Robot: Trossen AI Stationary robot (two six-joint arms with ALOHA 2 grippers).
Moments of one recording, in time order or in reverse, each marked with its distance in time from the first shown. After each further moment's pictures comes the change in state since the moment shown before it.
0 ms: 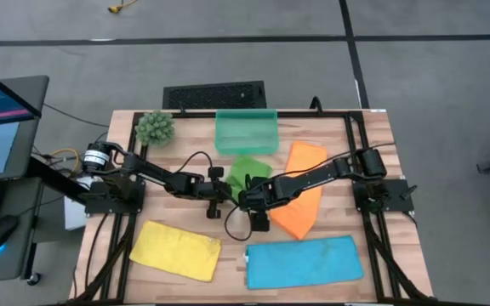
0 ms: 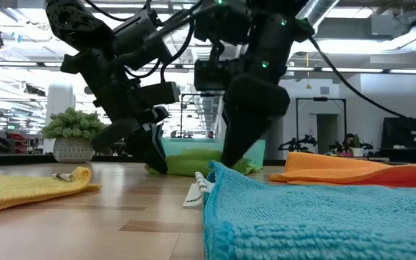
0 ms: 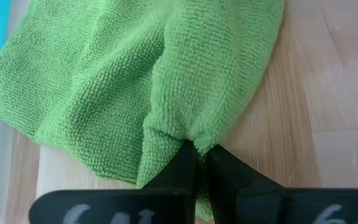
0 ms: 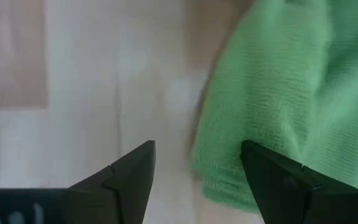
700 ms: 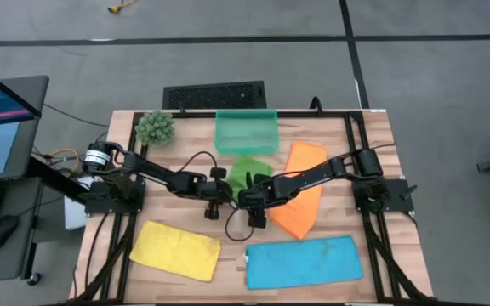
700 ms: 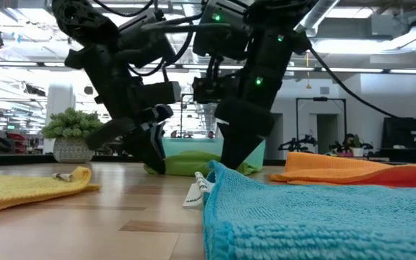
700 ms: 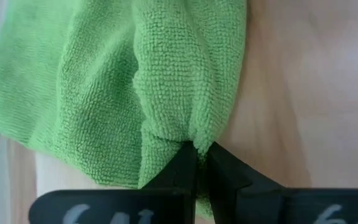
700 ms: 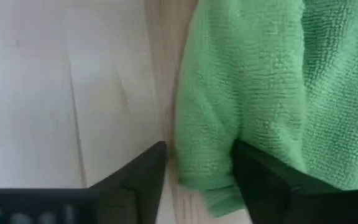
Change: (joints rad) left arm 0.000 0.003 0.060 -0.104 0.032 0.096; right arm -0.028 0.068 -0.032 0.046 0.065 0.078
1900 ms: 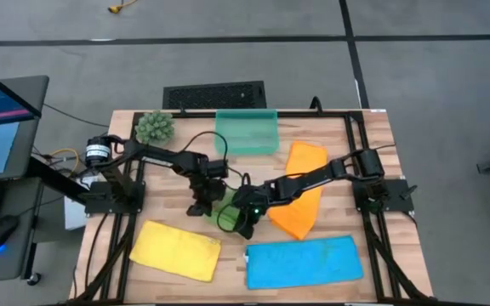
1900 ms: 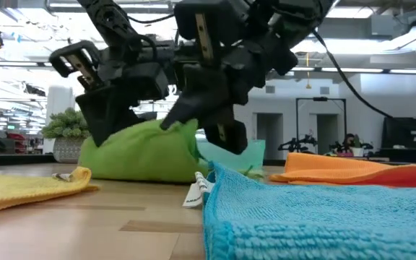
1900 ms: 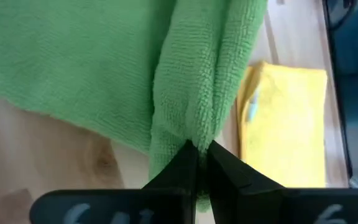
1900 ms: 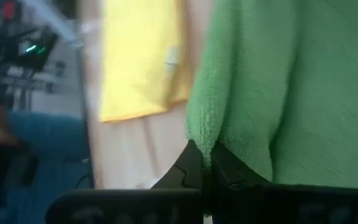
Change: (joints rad) left arm 0.237 -0.036 0.134 -0.465 0.839 0.089; right arm 0.027 -0.047 -0.110 0.571 -0.588 0.548
